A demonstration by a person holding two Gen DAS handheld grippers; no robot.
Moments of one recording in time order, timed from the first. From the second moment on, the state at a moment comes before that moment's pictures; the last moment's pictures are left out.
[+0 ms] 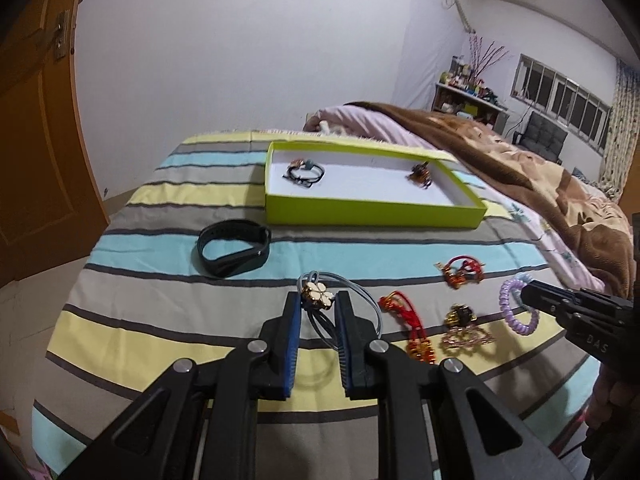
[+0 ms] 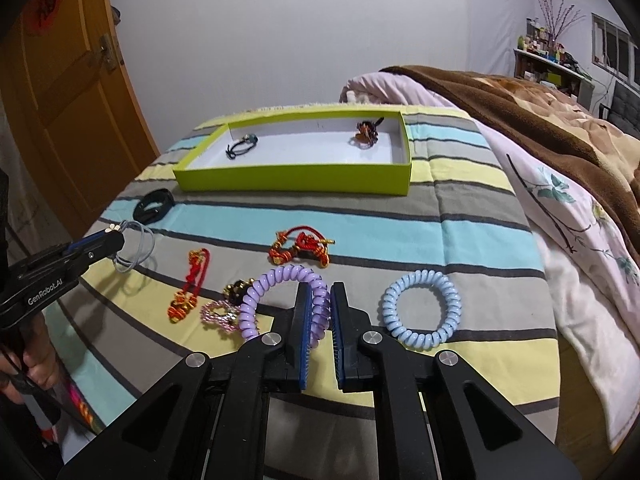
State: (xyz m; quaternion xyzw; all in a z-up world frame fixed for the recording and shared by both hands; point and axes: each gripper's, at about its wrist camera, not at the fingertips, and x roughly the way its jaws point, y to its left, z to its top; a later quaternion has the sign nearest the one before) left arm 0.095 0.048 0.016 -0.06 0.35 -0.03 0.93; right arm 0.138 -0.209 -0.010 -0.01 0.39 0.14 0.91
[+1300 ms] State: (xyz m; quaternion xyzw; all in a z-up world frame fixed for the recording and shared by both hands) left arm 0.156 0.031 0.058 -0.02 0.31 -0.04 0.95; right arm 0.208 -0.199 0.035 -0.04 0.34 0.14 0.93
